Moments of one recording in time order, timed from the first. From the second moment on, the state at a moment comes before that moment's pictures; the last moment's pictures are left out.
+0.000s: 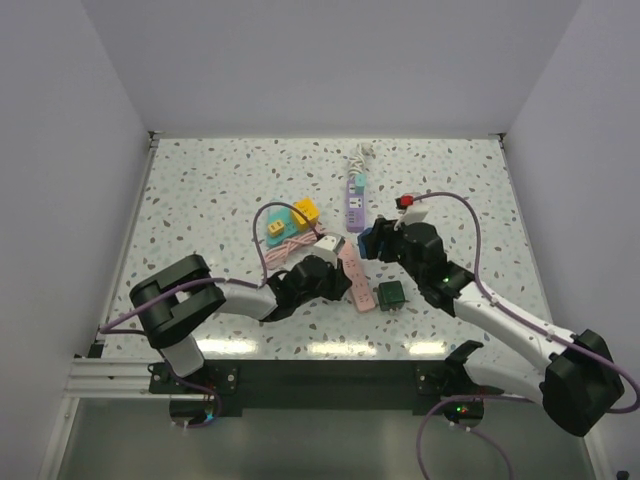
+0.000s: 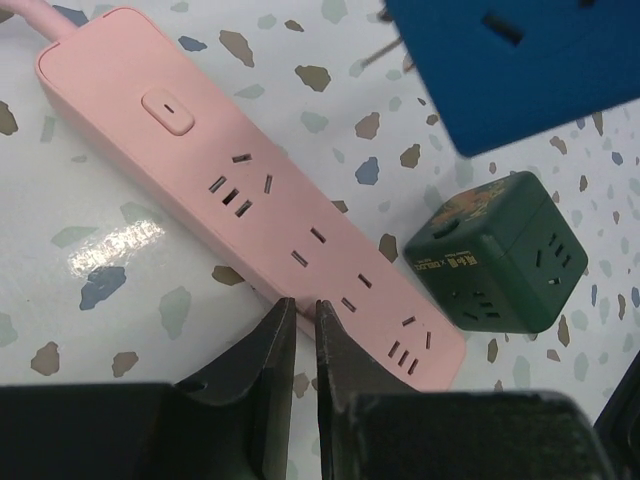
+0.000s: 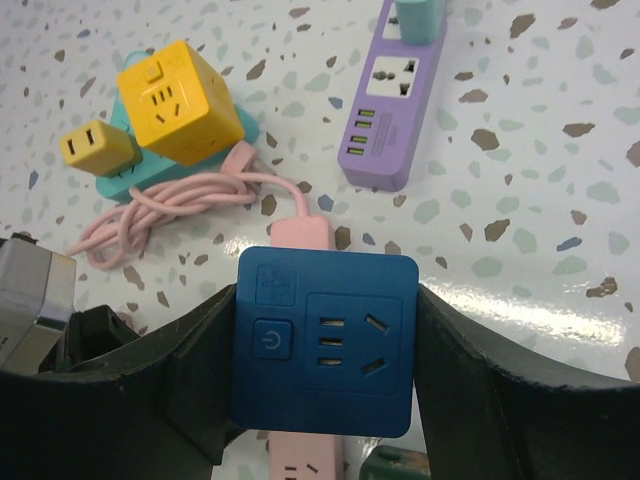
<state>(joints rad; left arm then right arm) -1.00 1.70 0.64 0.56 -0.14 -0.58 0.63 1.05 0.60 0.07 0.24 0.40</state>
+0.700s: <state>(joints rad) -0.99 1.73 0.60 0.68 -0.12 -0.58 0.63 1.29 0.57 0.21 0.08 0.36</state>
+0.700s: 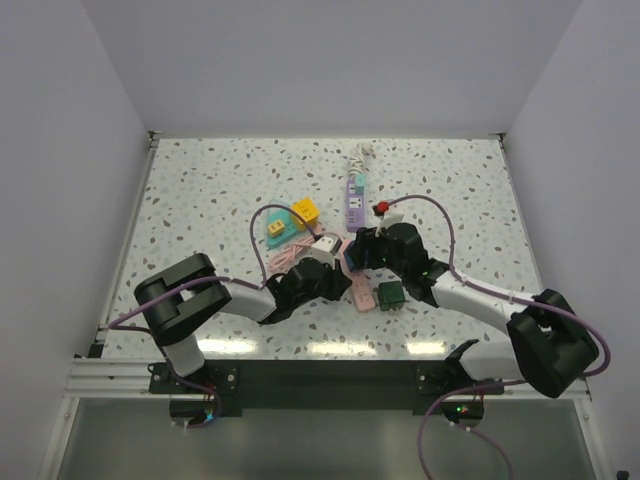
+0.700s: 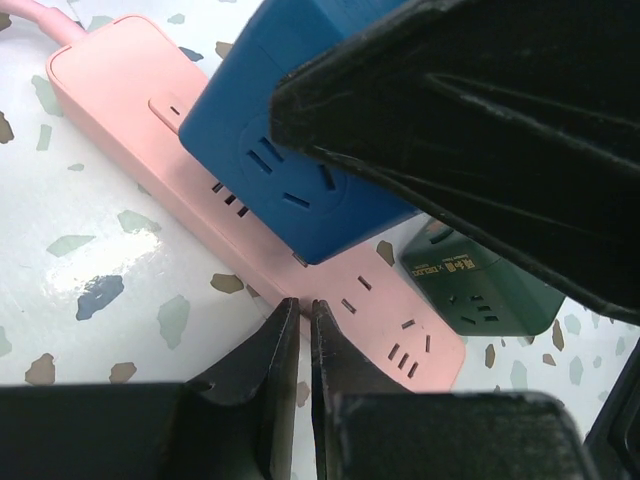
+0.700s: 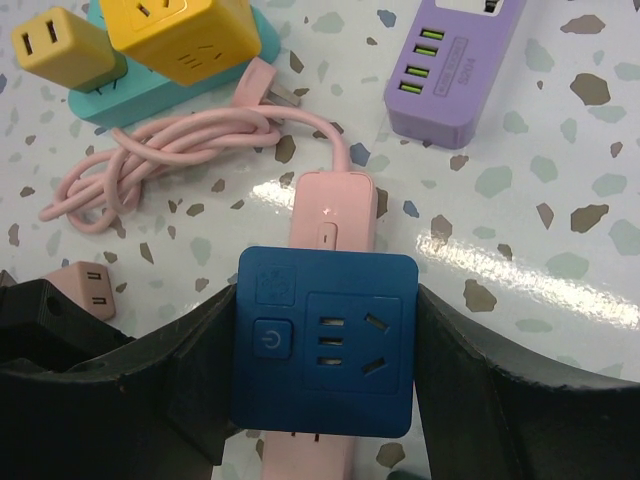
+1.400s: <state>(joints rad) -0.98 1.73 0.59 0.71 -0.10 -0.58 0.63 1.34 0.62 0.21 0.07 0.36</state>
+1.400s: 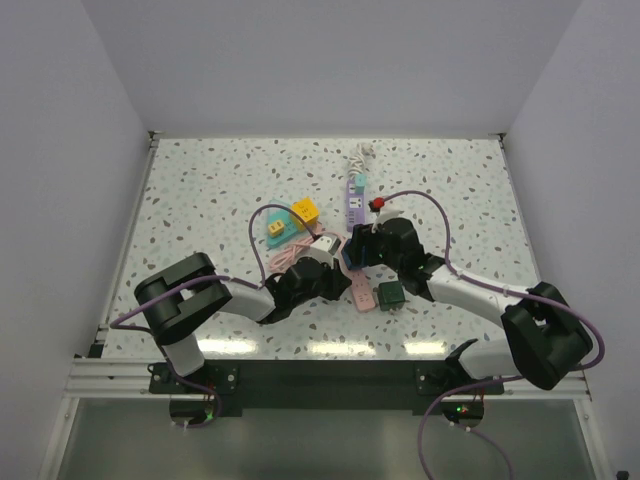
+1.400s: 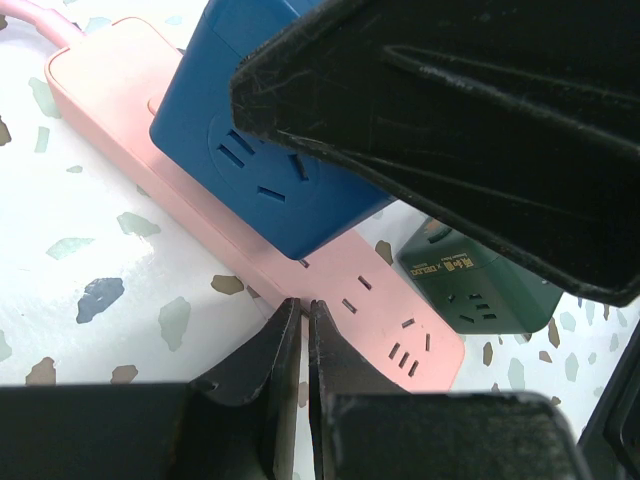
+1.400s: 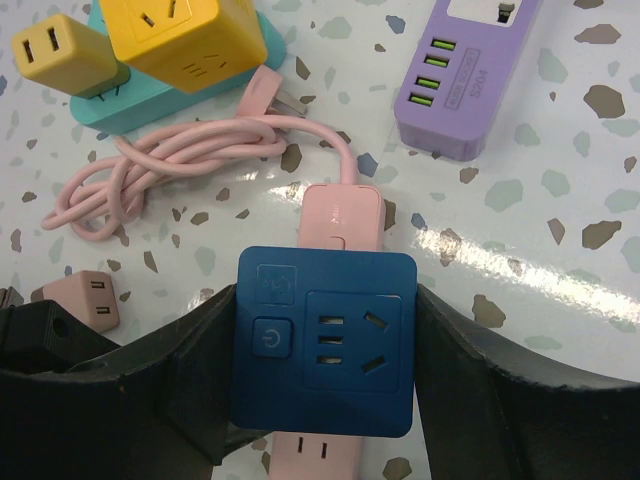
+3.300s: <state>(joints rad) -0.96 1.73 0.58 0.74 -0.07 -0.57 0.69 1.33 0.64 0.12 0.20 0.41</state>
